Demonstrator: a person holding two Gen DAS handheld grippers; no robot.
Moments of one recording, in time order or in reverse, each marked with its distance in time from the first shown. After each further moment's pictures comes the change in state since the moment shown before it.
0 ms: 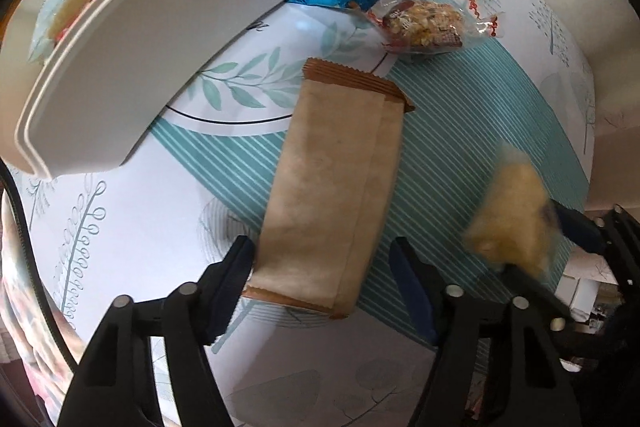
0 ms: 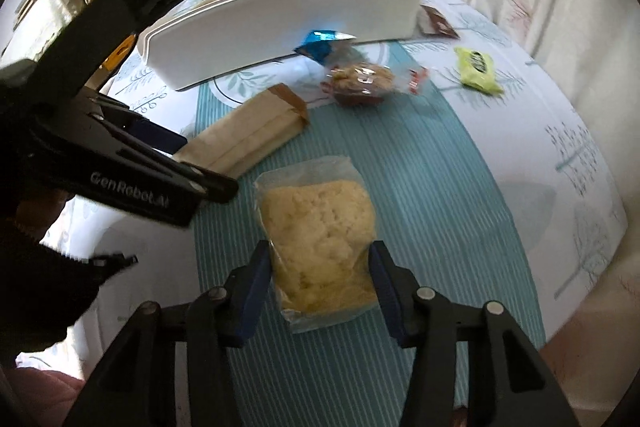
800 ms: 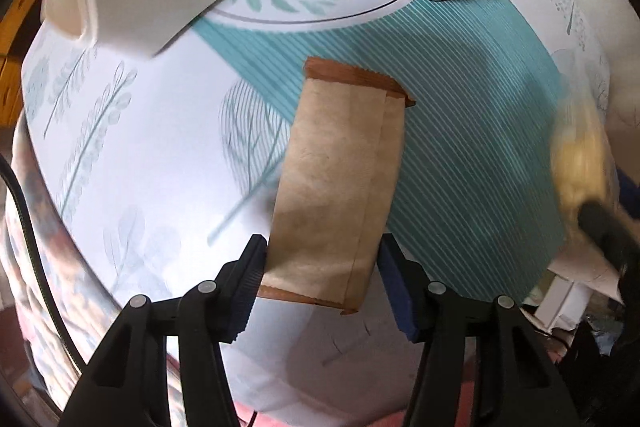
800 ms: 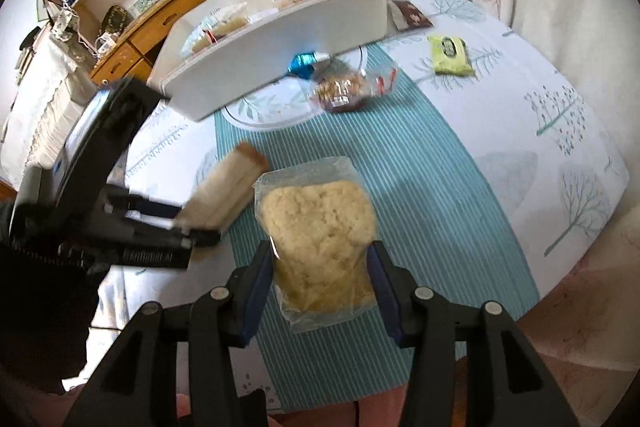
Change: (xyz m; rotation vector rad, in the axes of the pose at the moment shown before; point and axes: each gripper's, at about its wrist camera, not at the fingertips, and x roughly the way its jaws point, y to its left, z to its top) left arm -0.016 0.006 -0.052 -0.141 0.138 0.029; right arm -0.040 -0.026 0.015 0.132 0.007 0.152
